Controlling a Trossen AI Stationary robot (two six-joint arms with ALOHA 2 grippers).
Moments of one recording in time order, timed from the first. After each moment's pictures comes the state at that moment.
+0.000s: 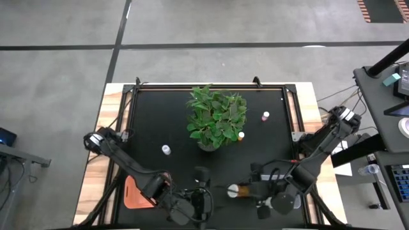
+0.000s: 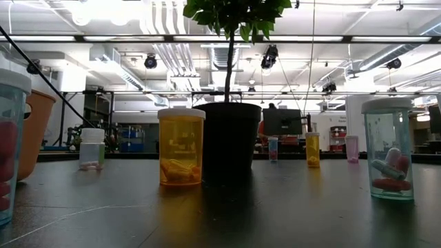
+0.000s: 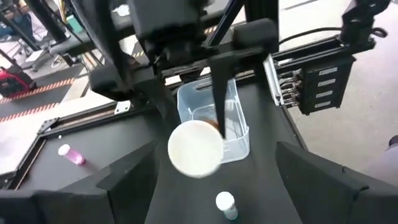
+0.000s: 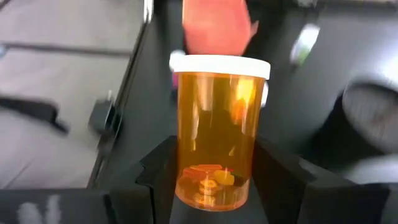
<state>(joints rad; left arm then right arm) -0.65 1.88 1.83 -0.41 -0.64 -0.04 0.82 1.49 1.20 -0.51 0.54 0.50</state>
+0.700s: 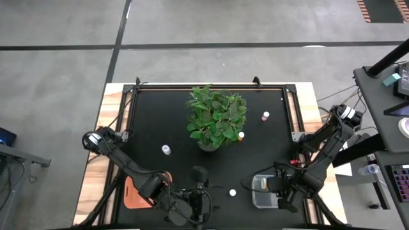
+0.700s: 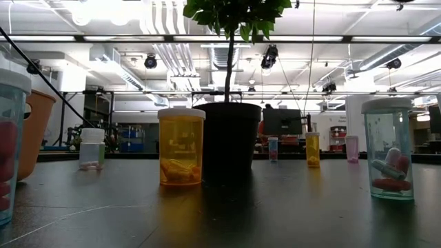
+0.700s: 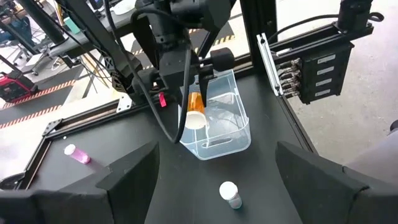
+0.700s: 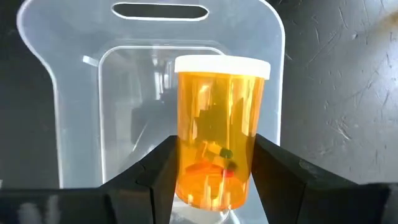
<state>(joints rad) -0.66 1.87 1.83 -0.46 -0.64 -0.02 0.95 1.46 1.01 -0.99 0.23 0.93</state>
